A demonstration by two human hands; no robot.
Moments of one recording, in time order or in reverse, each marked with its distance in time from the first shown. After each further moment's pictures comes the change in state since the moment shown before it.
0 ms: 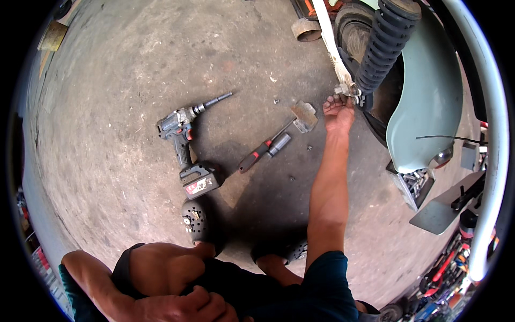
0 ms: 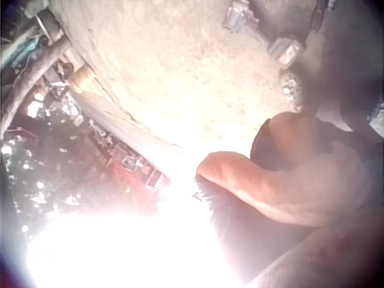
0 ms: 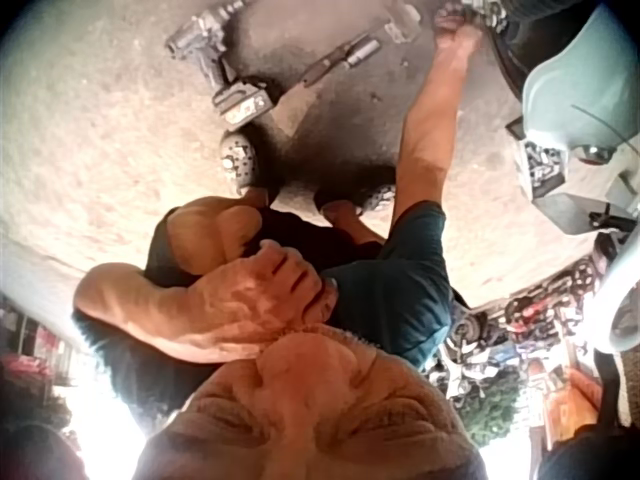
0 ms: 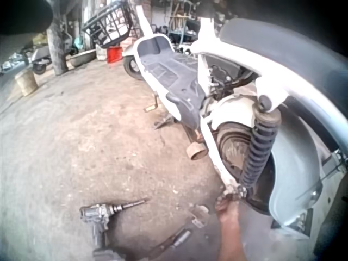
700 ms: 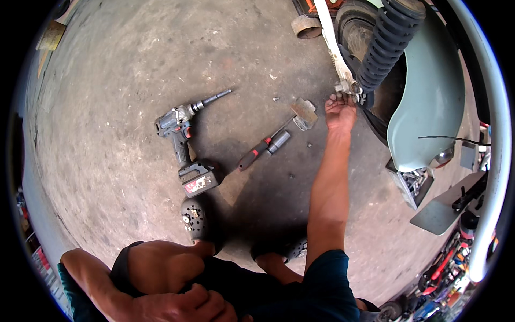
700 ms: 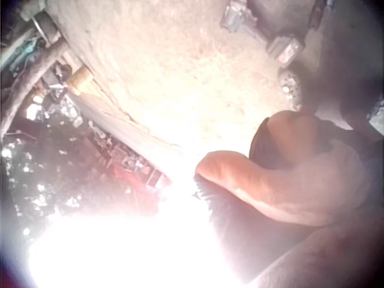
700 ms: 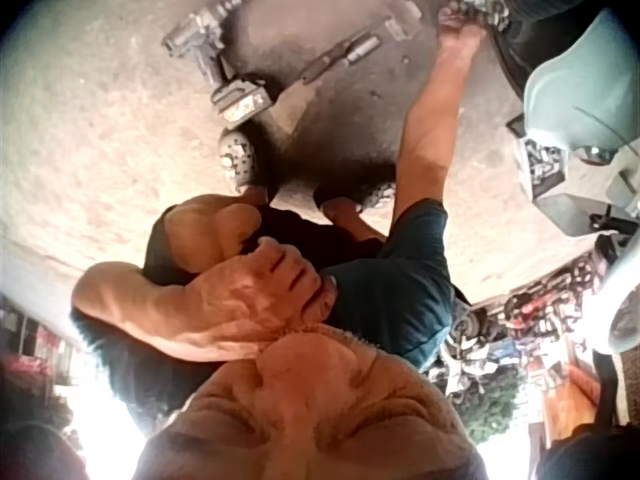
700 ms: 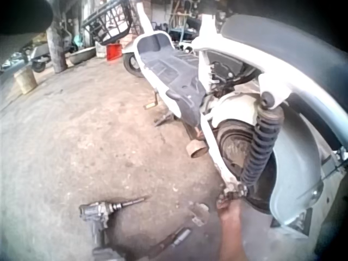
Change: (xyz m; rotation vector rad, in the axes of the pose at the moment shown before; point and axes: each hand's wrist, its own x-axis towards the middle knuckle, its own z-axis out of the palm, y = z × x) left_hand 0.000 -0.002 0.000 0.005 0.019 -0.020; right_hand -0.001 -0.008 -0.003 0.053 -0.033 -0.016
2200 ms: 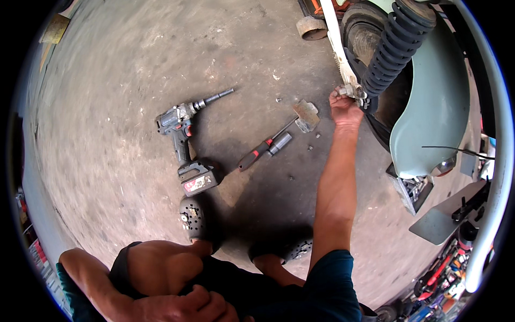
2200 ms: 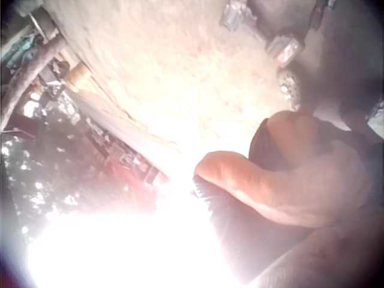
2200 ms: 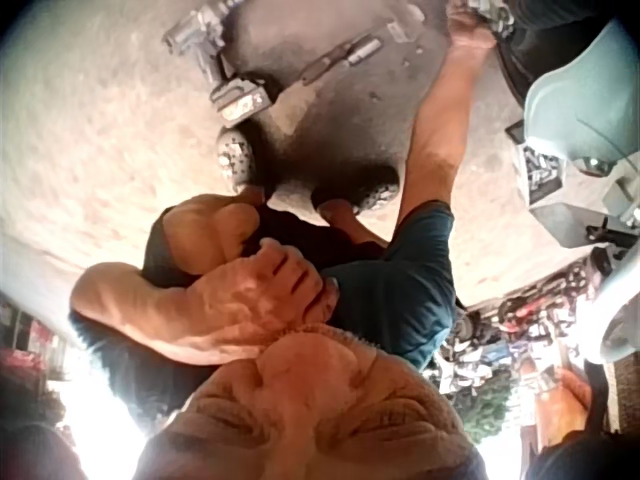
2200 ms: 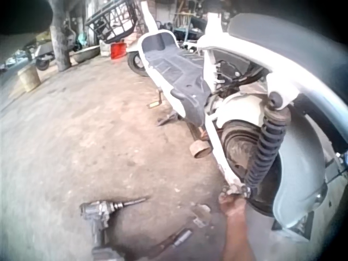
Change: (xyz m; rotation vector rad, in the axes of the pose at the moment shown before) left_hand 0.003 0.004 0.006 -0.029 0.008 -0.036; right_hand 0.017 -0.007 0.031 0.080 -0.057 0.141
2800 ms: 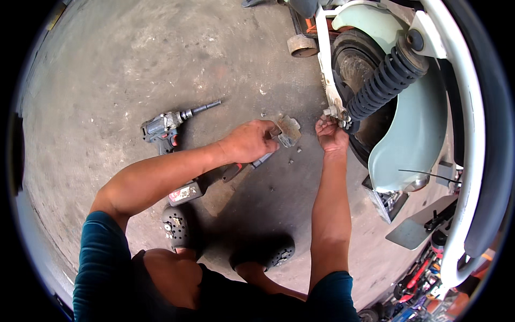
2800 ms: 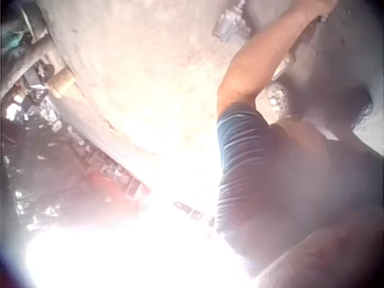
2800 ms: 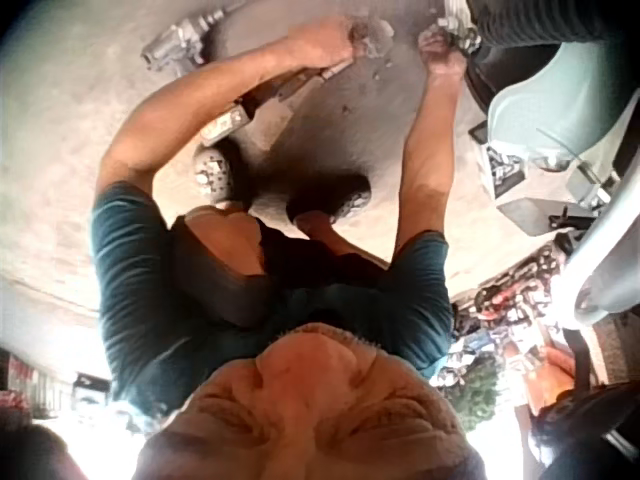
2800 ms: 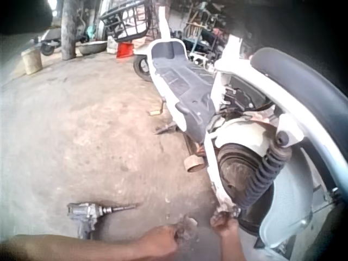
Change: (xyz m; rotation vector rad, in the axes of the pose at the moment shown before) left_hand 0.141 -0.257 0.082 -0.585 0.514 -0.624; right_hand -0.017 -0.016 -0.003 -0.104 0.168 0.169
